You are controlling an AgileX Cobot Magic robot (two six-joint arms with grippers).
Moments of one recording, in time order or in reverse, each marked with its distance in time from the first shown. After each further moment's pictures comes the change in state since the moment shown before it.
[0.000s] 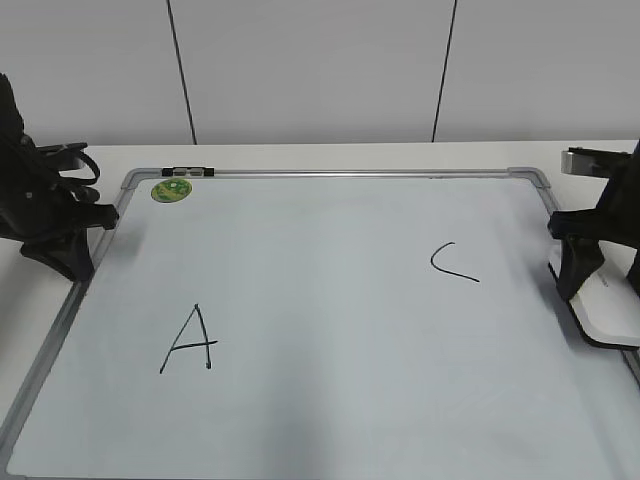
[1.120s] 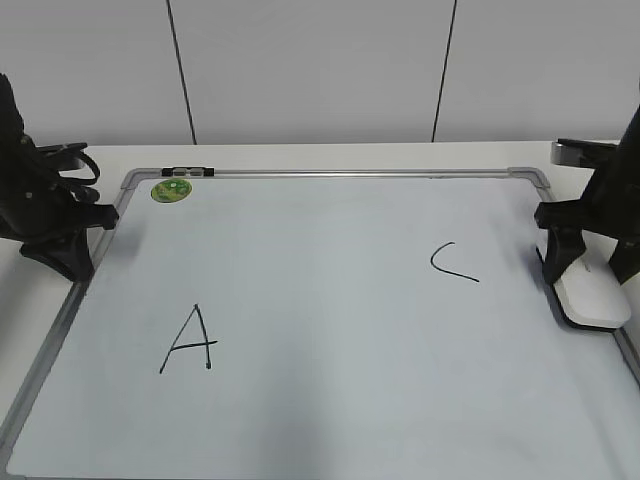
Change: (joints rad) left arm 0.000 0.000 0.000 0.000 0.002 0.000; right arm 0.000 0.062 -0.062 0.006 -0.075 -0.002
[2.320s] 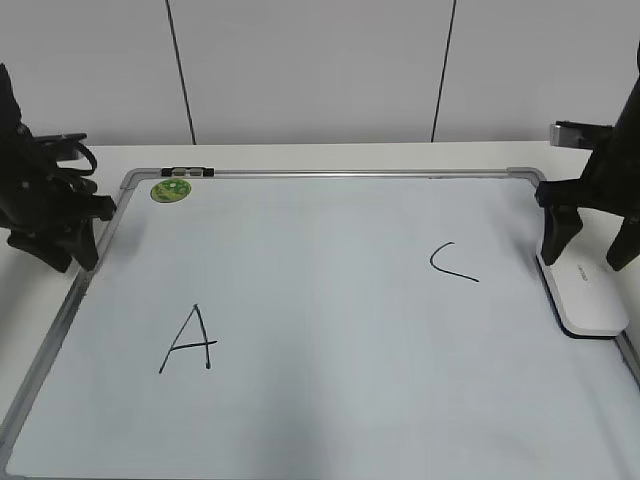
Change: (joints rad) left arm -0.002 -0.029 -0.032 0.021 0.022 0.003; right arm 0.000 0.035 -0.142 -0.011 0.131 0.002
